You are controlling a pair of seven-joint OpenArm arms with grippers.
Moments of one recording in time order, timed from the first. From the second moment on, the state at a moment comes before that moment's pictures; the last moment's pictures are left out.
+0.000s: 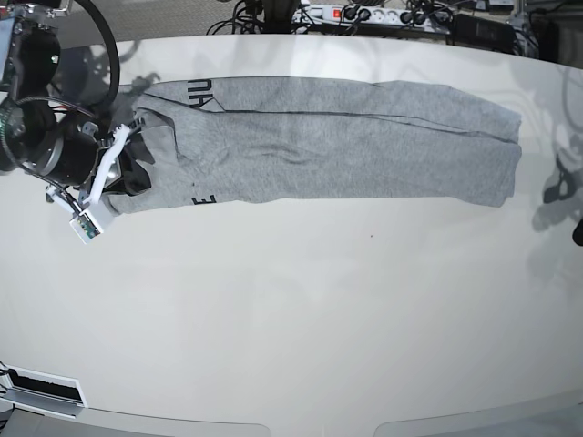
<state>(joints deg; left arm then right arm) -20.3 -52.0 -11.7 31.6 -79.7 -43.7 69.9 -10.5 15.3 15.2 105.5 36.2 40.5 -66.6</state>
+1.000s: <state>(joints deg) -3.4 -41.7 -15.2 33.6 -78.7 -43.7 68.5 -7.3 14.5 15.2 86.4 35.3 40.4 -66.3</state>
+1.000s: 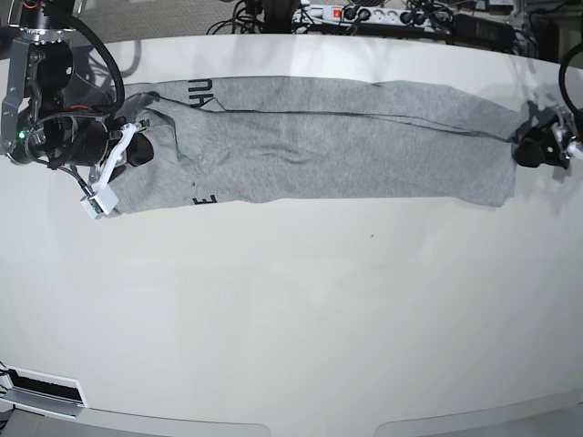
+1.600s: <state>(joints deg) -4.3 -37.1 -9.3 38.4 -69.3 -44.8 59.9 -7.2 14.5 15.2 86.4 37.5 40.4 -67.8</state>
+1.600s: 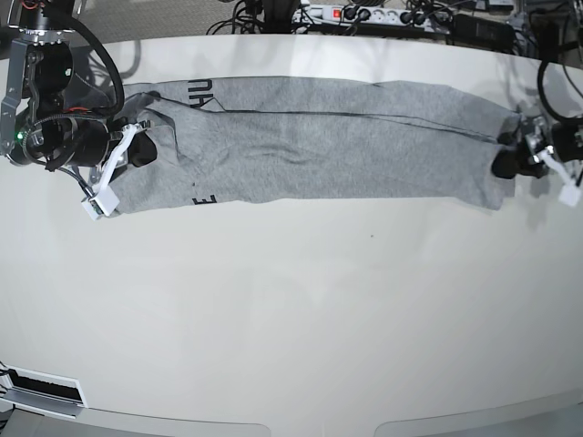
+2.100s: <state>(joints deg) -3.4 -37.9 -8.8 44.0 -71.0 -43.8 66.4 -7.2 14.5 15.2 86.4 42.3 40.4 -67.8</state>
